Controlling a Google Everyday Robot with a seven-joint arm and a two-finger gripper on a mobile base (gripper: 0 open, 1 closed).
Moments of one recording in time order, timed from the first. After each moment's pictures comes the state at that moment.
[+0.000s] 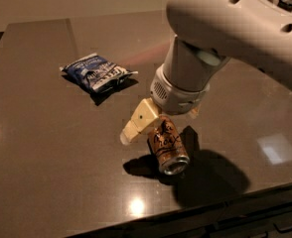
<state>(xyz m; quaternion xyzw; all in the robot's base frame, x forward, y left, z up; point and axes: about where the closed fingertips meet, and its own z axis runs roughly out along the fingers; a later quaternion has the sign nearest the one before) 0.439 -0.049 0.869 -0.25 0.96 0.10 0.07</state>
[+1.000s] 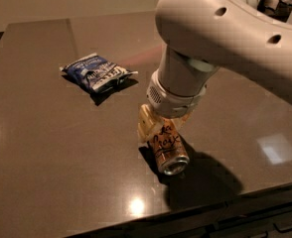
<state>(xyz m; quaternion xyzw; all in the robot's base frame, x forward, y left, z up) 0.442 -0.045 0.862 -0.22 0.97 0.07 0.08</state>
